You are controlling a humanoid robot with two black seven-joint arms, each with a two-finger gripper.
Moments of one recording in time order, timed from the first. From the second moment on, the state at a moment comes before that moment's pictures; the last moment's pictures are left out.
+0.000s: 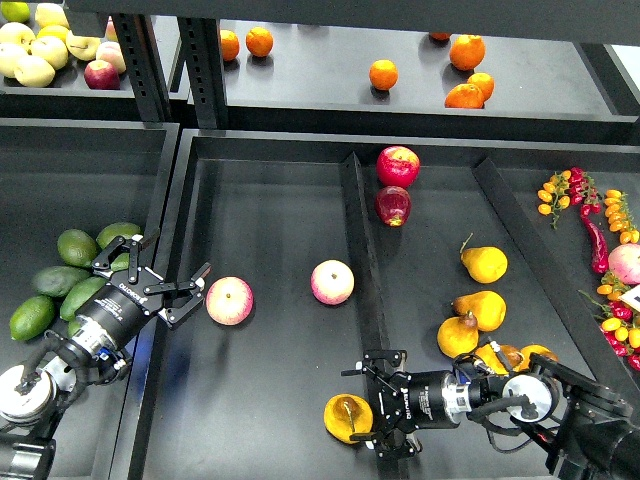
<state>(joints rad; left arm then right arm) -0.11 0.00 -1.49 -0.93 -0.06 -0.49 0.49 0.47 -0.19 0.38 0.70 0.00 0.58 -0.49</state>
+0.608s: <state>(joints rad) -0.10 0.00 -1.49 -0.94 -0.05 -0.49 0.49 0.46 -0.16 0.40 0.66 0.00 0.58 -0.49</state>
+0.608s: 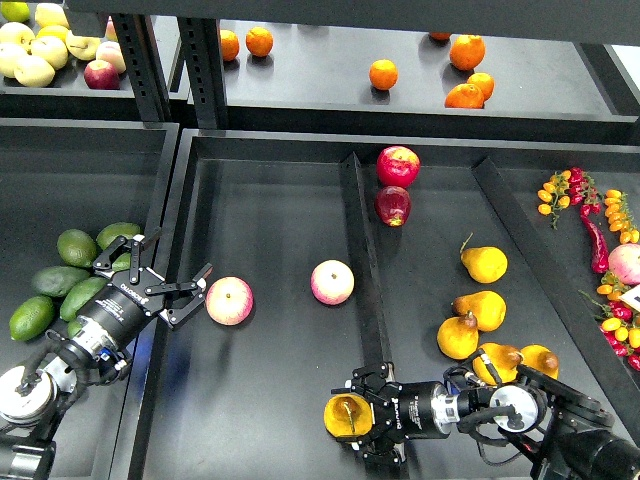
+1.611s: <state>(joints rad) -0.10 0.00 -1.48 -0.94 -0.04 -0.49 0.49 0.45 -0.17 0.53 0.76 0.02 0.58 -0.49</state>
